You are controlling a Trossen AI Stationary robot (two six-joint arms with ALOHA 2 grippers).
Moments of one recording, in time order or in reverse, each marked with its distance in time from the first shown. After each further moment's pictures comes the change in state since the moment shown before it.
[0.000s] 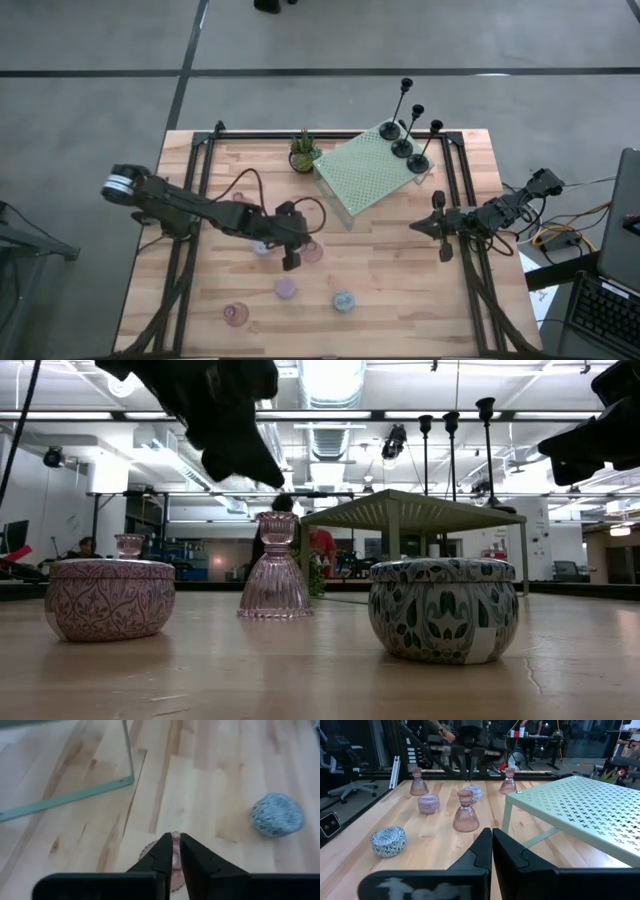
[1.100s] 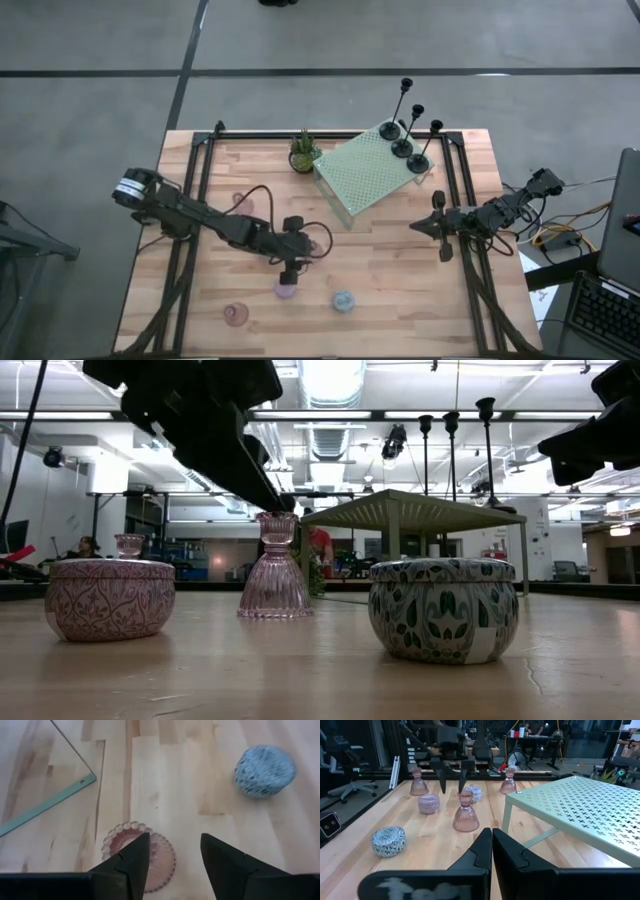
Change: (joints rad) left arm -0.085 0.113 0.011 0.041 0.002 0.187; right arm 0.000 -0.001 0.000 0.000 0.000 -0.002
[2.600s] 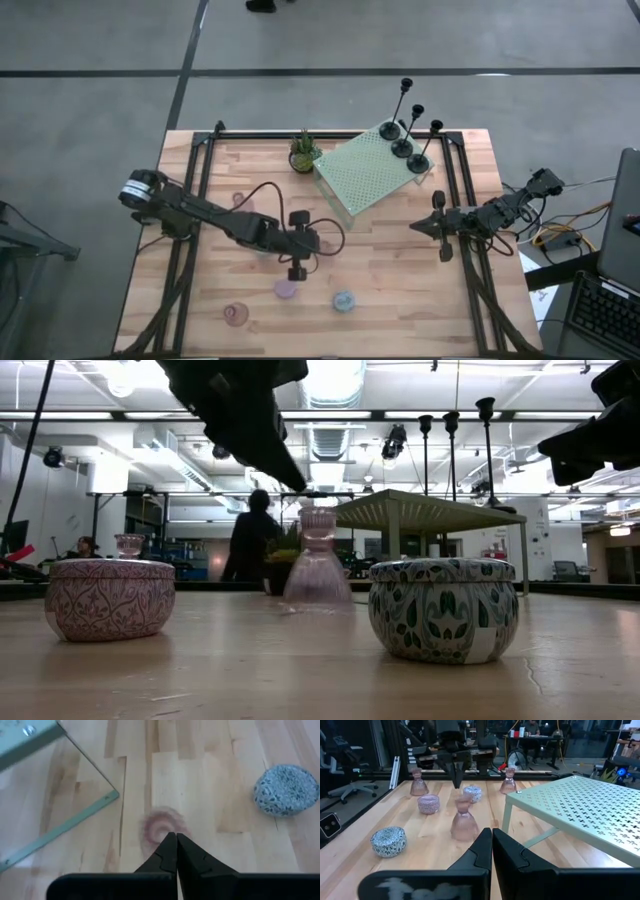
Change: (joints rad) left arm 0.019 0.053 0.167 -0.155 -0.064 0.025; right arm 0.000 0.000 0.000 0.000 0.000 0.002
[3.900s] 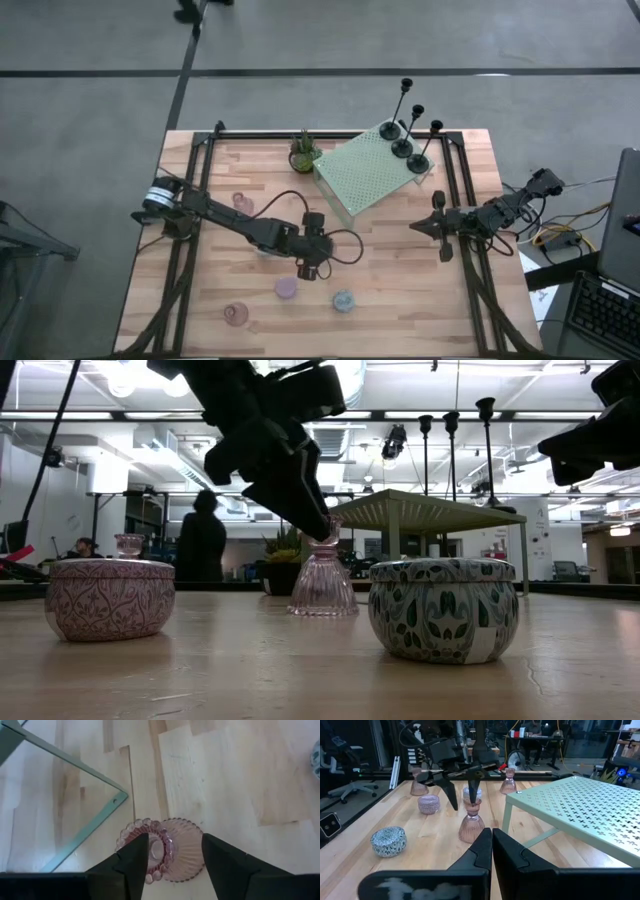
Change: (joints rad) left arm 0.019 0.202 0.125 -0.058 -0.072 0.184; right arm 0.000 -0.001 0.000 0.000 0.000 -0.004
